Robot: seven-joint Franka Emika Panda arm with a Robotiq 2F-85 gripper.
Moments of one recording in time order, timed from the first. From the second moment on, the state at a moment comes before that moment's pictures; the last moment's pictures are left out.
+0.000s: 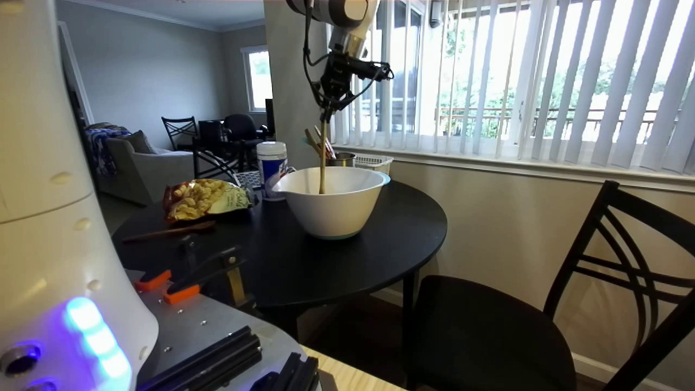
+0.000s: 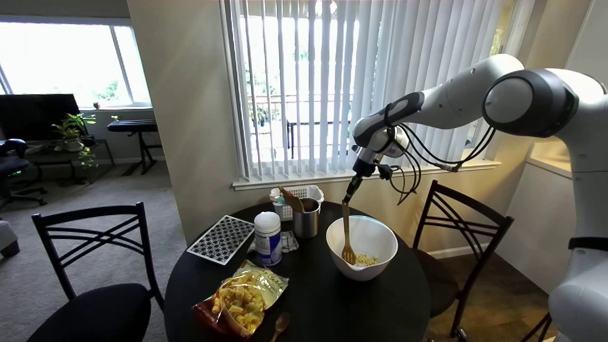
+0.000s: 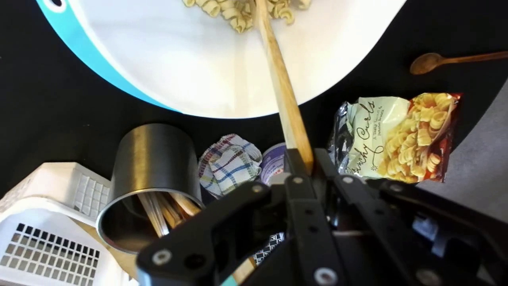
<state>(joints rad) -0.07 0.45 0.18 -1.78 0.40 2.27 -1.02</state>
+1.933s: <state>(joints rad) 0.01 0.15 0.09 -2.31 -0.10 2.25 -1.01</state>
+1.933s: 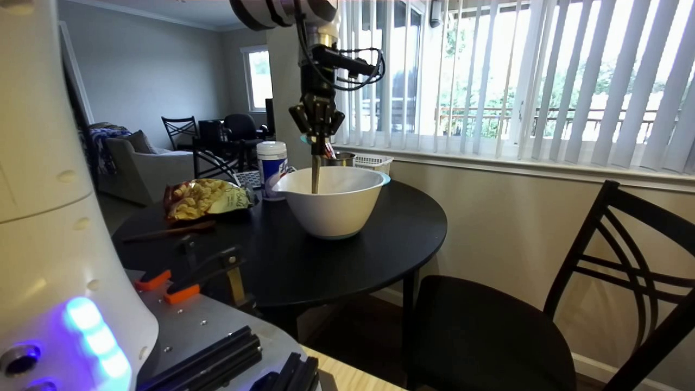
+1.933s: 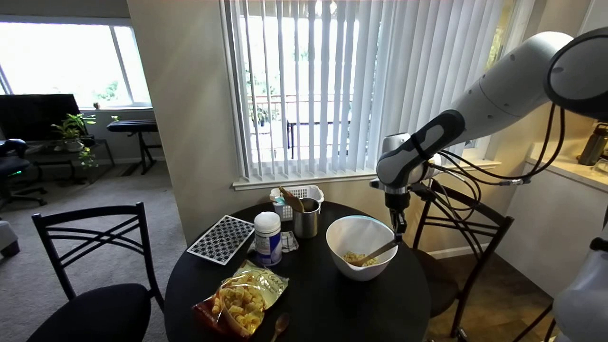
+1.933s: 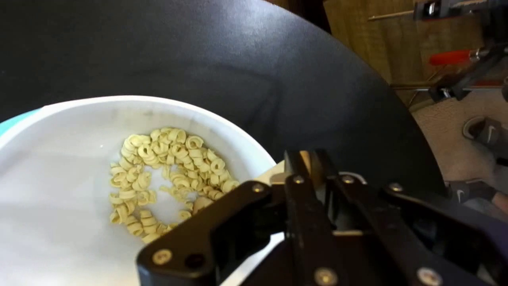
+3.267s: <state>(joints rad) 0.02 0.18 0.09 -2.30 -0.16 2.20 -0.93</state>
